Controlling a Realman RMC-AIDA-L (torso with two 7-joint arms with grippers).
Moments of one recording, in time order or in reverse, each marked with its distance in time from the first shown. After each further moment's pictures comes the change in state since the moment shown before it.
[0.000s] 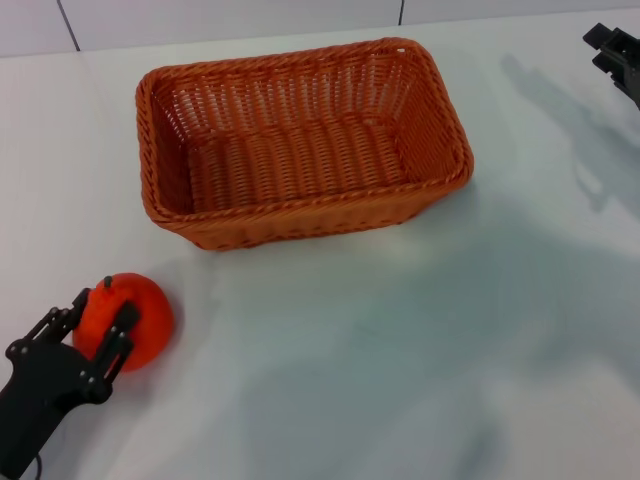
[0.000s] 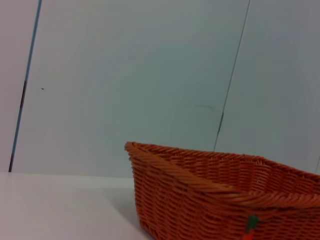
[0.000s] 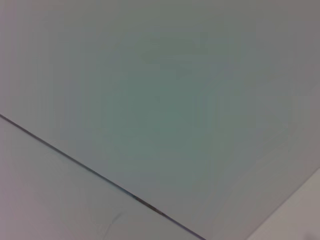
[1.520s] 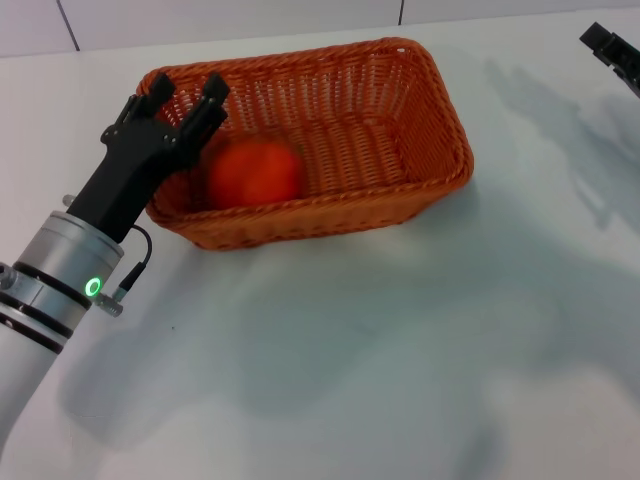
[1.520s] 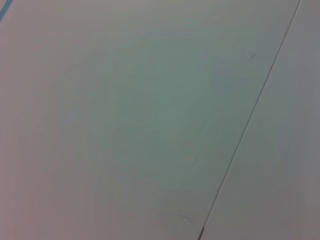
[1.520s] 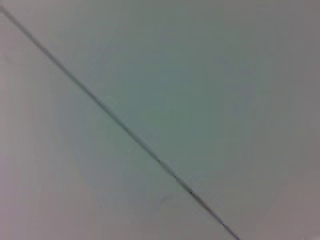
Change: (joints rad) left arm -0.437 -0.005 -0.287 -0.182 -0.010 -0.142 -0.153; right arm -0.042 0.015 0.008 -0.008 0.025 0.158 -0.234
